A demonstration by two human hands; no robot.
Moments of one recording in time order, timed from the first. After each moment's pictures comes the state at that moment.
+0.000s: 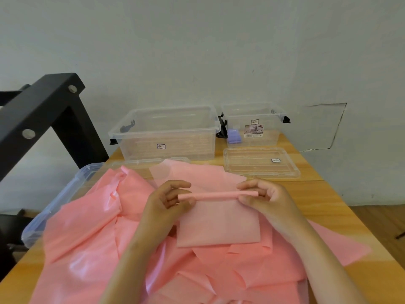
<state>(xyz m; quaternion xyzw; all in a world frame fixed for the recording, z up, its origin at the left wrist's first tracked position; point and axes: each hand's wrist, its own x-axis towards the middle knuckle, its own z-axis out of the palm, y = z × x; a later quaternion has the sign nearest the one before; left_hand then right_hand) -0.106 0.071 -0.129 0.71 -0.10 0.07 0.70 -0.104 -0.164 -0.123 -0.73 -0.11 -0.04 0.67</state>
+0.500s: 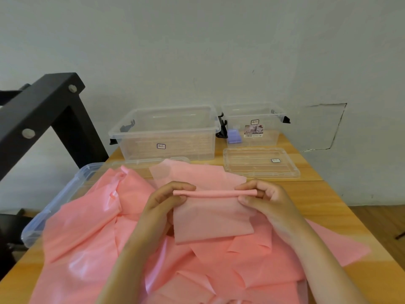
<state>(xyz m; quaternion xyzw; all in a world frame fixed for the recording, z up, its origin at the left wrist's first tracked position) -0.107 0.074 -0.128 0.64 -0.08 -0.01 0.76 -0.105 -0.162 -0.123 -0.69 -0.11 -0.01 0.72</state>
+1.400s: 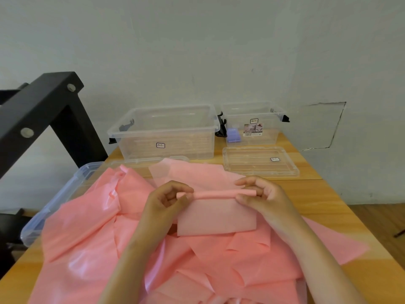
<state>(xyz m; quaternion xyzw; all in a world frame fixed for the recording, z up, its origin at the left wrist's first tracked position) -0.108 0.068 -0.127 0.71 -0.10 0.08 0.69 -0.103 -0.162 -0.127 -0.71 -0.10 -0.03 0.70</state>
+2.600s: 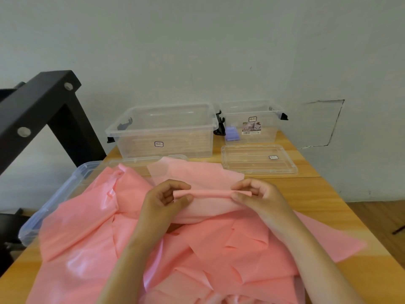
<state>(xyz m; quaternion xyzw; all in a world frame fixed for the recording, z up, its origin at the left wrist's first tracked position) -0.105 0.066 -0.130 0.72 -0.09 0.10 0.68 -0.102 -0.156 -0.131 -0.71 -0.09 -0.04 0.69</state>
